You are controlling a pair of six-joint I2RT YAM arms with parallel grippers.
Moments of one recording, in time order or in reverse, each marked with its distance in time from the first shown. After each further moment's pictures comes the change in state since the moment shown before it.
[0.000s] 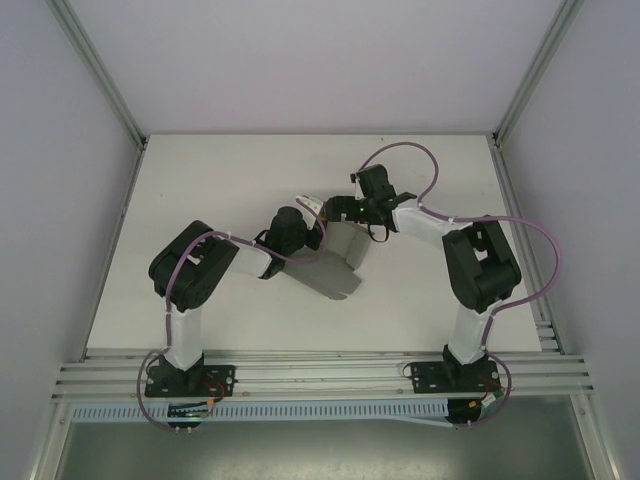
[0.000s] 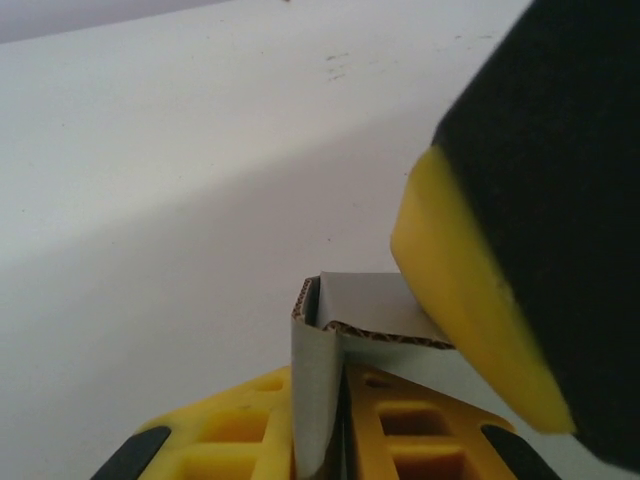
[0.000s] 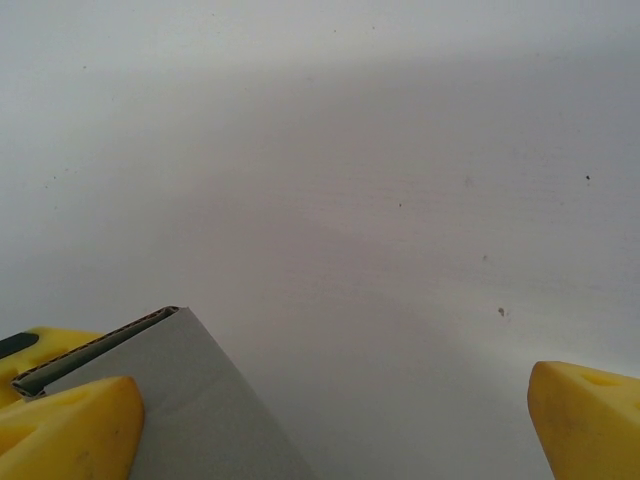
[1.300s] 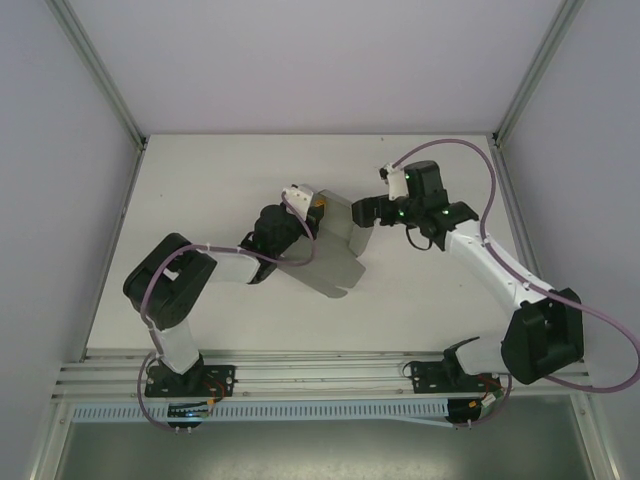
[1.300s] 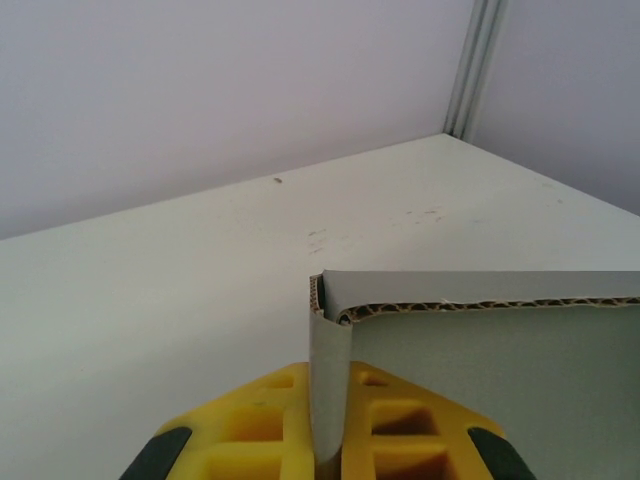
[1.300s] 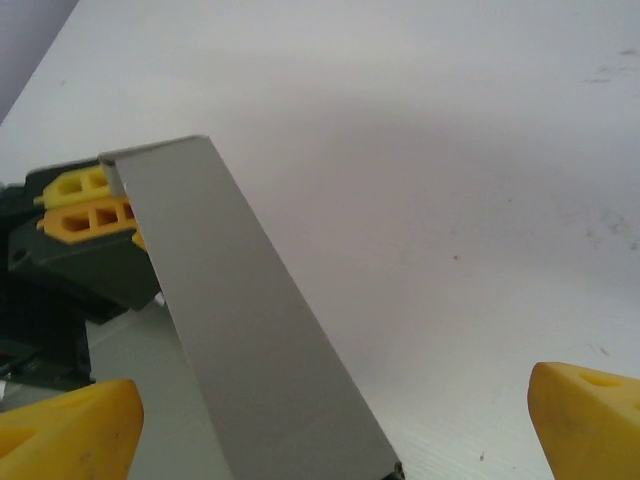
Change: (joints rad) left arm -0.005 -0.183 -0.092 0.186 0.015 0.000; right arm -0.111 -0.492 -0.125 -0.224 -0.196 -0.256
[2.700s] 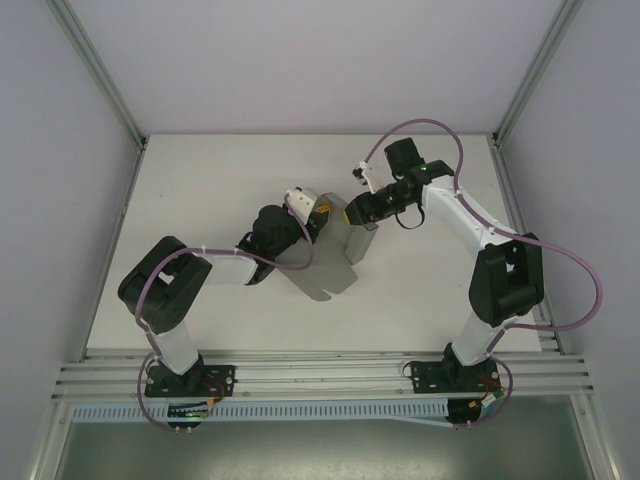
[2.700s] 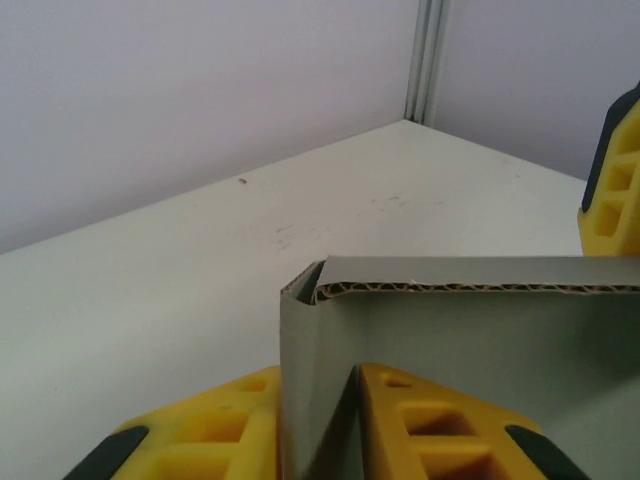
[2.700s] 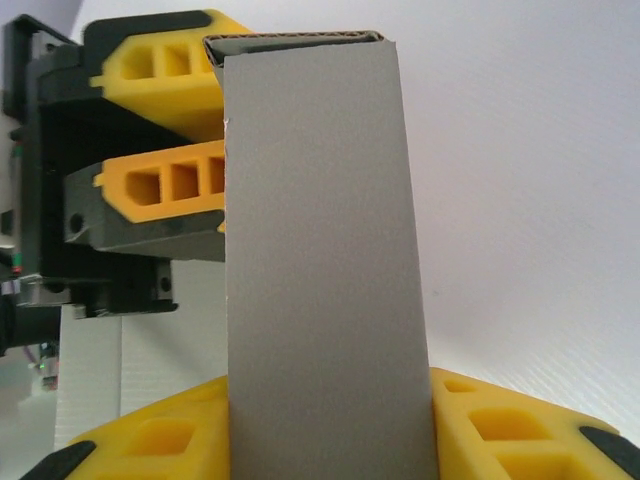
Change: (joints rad) left arm 0.001 -0.032 -0.008 -0.047 0.069 0.060; right arm -0.014 0.349 0.368 -0.423 -0.317 -0.237
